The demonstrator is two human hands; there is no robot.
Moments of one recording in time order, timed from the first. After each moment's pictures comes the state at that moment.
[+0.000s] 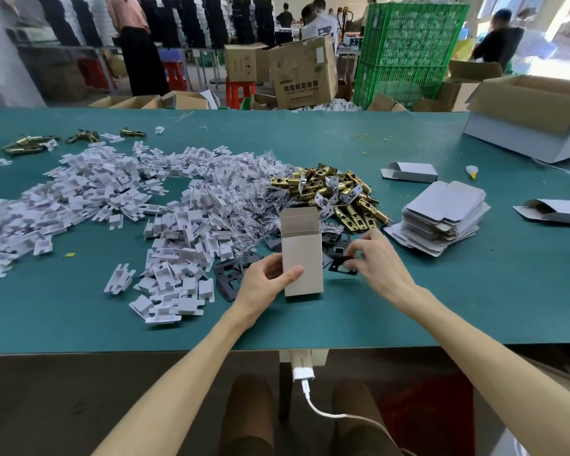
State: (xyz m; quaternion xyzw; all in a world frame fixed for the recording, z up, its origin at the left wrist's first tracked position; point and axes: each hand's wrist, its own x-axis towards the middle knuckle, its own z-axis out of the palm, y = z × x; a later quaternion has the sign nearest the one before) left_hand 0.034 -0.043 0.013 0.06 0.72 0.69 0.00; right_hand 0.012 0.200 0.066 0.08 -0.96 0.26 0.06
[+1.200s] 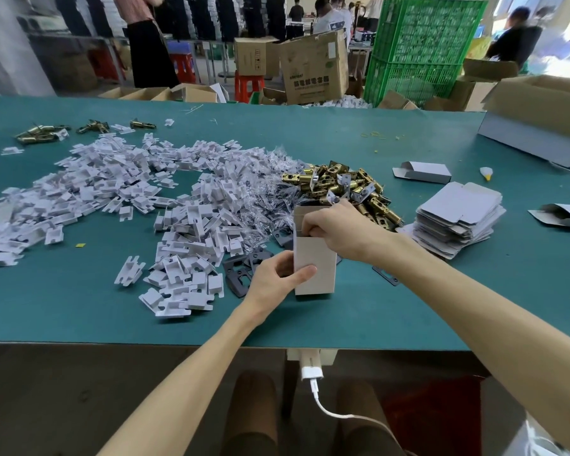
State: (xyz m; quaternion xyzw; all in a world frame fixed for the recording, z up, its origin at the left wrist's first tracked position) left_hand 0.034 -0.043 0.014 0.07 0.71 0.70 0.01; right_hand -0.011 0.121 0.142 0.31 -0.95 0.04 0.02
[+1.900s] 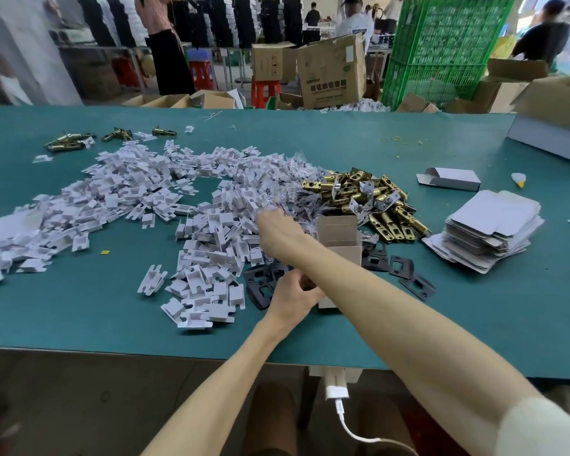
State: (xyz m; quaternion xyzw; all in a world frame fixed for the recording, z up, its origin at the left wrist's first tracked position) left_hand 0.031 -0.044 0.007 0.04 0.77 0.64 -0.01; right_hand -0.046 -0.028 0.115 0.20 -0.97 0.10 -0.04
